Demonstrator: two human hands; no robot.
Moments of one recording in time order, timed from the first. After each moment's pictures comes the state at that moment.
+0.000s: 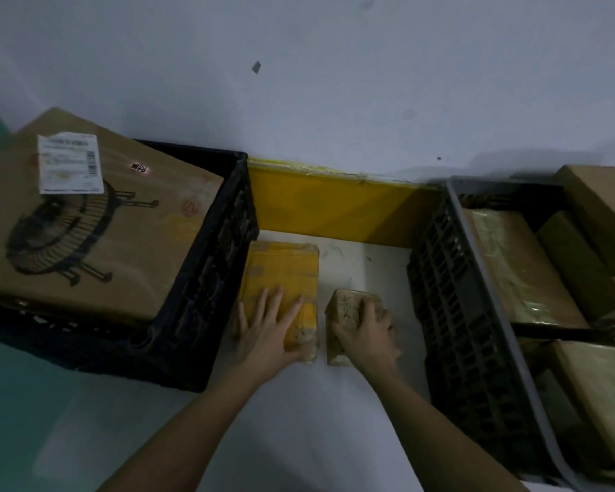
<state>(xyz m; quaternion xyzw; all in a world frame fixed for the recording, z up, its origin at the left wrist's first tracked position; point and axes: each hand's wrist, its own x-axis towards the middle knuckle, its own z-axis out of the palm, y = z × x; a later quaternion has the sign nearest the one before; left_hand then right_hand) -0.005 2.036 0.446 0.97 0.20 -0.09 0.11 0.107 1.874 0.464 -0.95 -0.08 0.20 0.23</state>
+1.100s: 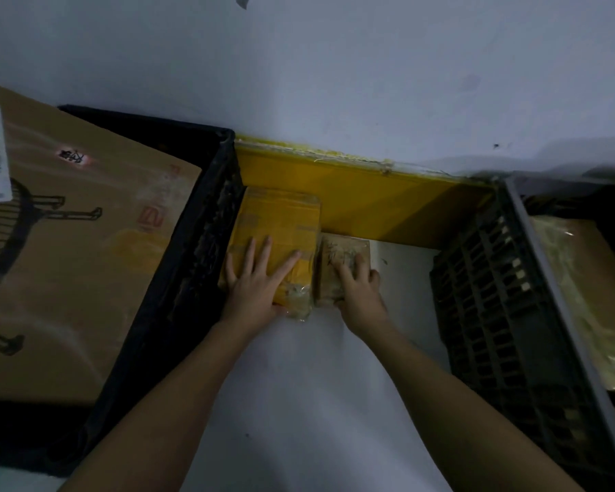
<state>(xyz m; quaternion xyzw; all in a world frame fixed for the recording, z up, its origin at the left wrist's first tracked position) 0.100 2.141 0.425 0.98 0.20 -0.07 0.06 0.219 1.966 0.421 -0.93 -0.32 0.15 0.08</state>
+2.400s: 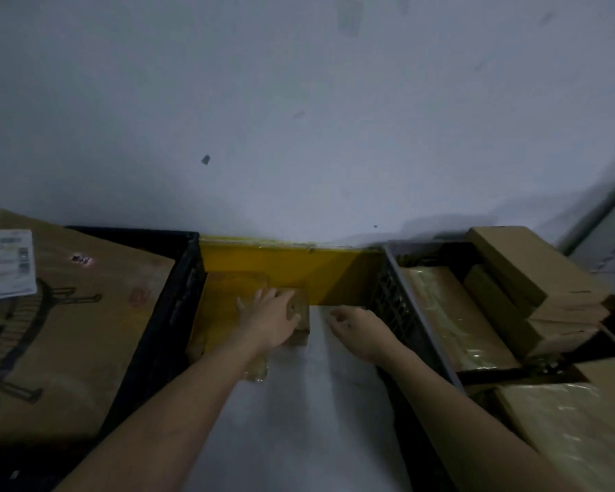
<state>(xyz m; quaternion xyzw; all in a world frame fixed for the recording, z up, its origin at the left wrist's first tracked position) 0.142 2.067 0.560 0.97 0.17 -0.08 0.18 0.219 1.877 0.554 -0.93 -0.27 0.15 0.18</state>
